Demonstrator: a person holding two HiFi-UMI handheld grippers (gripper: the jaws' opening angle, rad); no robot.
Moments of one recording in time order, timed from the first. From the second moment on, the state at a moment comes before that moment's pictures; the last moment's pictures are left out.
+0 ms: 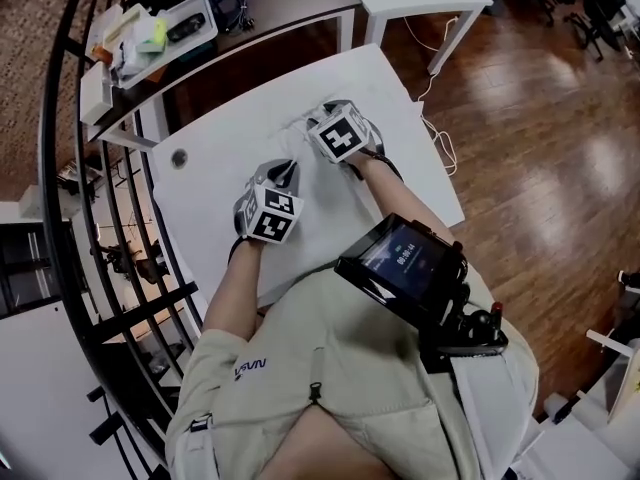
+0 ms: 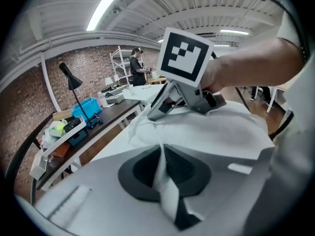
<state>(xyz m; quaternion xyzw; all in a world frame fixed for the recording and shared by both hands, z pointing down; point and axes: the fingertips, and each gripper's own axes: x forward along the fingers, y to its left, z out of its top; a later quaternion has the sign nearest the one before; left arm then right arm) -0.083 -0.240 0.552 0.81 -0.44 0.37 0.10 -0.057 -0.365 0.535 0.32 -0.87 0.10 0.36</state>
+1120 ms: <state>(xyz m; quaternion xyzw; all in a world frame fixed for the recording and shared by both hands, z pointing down) -0.121 -0.216 0.481 0.82 -0.52 0.24 0.08 0.111 -0.402 0.575 0.56 -0.73 0.22 0.32</state>
